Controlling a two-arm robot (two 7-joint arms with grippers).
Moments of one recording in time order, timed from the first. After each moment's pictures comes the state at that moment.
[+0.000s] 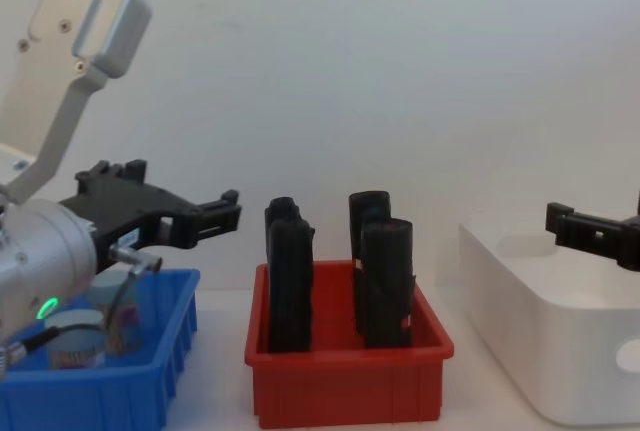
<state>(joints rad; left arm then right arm) -0.22 0.39 0.40 -1.60 -0.16 0.05 0.12 -0.01 0.34 -0.23 -1.77 0.29 0.03 0.07</state>
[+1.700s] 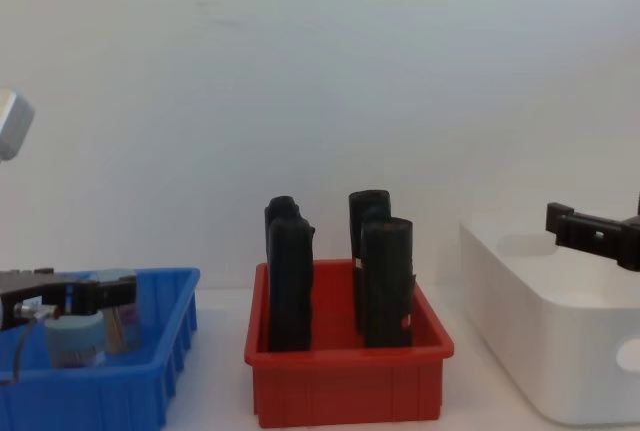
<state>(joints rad) -0.35 0.38 0.27 -1.29 -0.40 0.18 -0.02 -0.01 0.34 -0.23 -1.77 0.29 0.03 0.07</state>
